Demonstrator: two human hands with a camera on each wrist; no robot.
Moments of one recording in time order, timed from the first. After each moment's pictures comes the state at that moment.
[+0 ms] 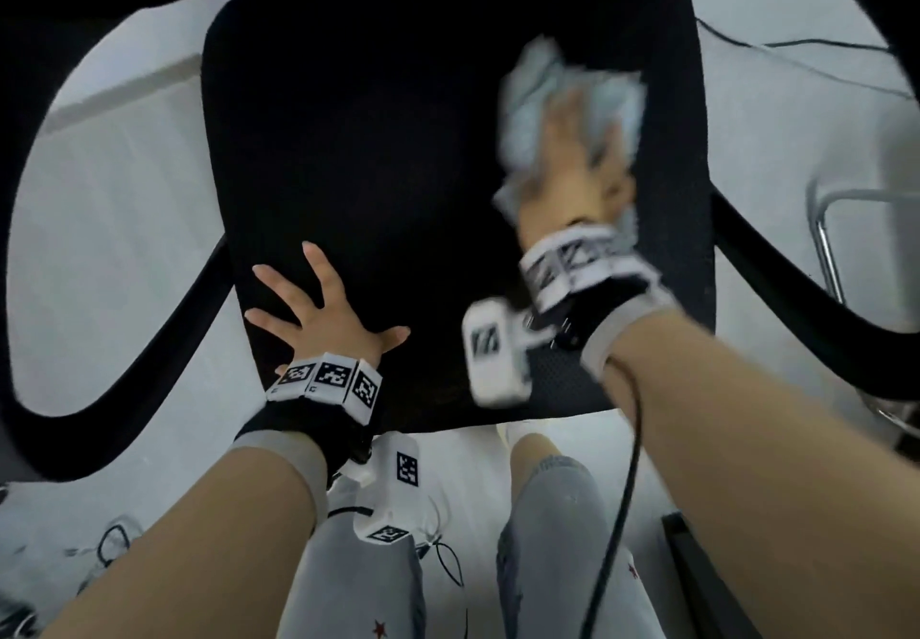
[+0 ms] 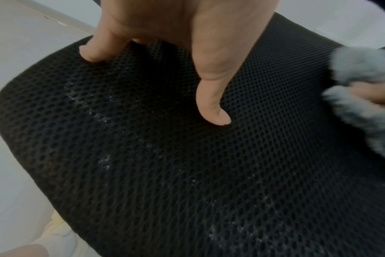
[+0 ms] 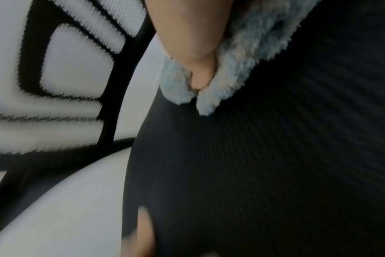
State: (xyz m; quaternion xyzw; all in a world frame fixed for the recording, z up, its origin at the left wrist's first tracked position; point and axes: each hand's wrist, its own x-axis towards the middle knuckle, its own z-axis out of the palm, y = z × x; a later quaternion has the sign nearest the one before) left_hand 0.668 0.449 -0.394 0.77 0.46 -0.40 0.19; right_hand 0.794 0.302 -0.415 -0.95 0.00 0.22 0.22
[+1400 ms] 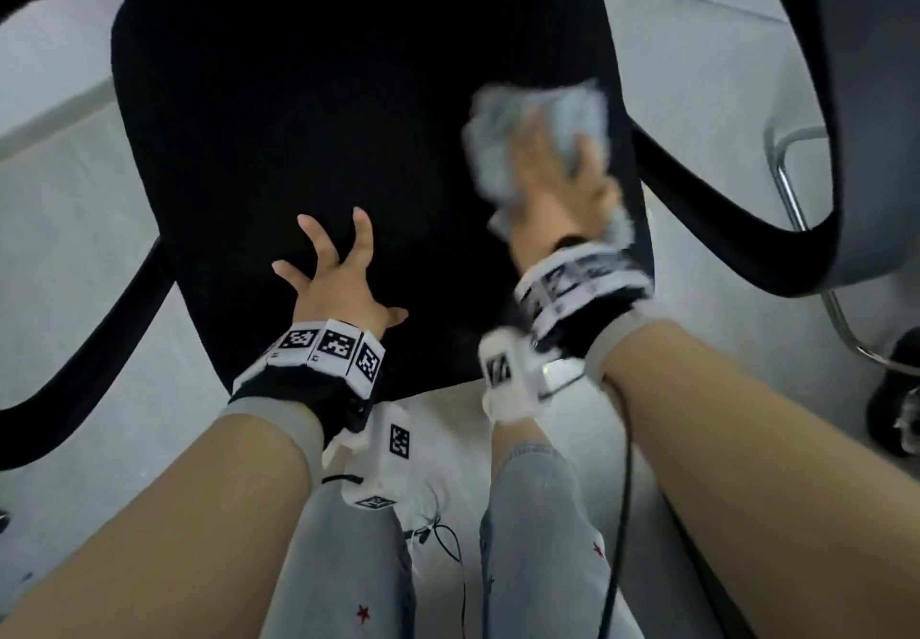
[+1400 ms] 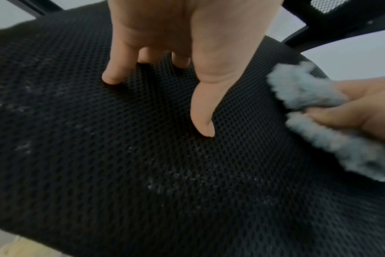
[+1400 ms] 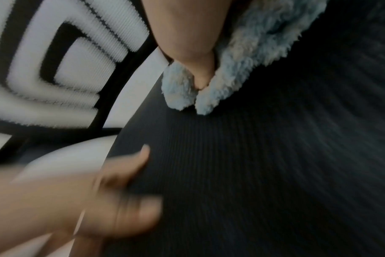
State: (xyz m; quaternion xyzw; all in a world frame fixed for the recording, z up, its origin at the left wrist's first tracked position) left_hand 0.685 0.395 -0.381 0.83 0.28 -0.46 0.17; right_hand 0.759 0.227 -0.392 -0.95 0.01 0.27 0.15
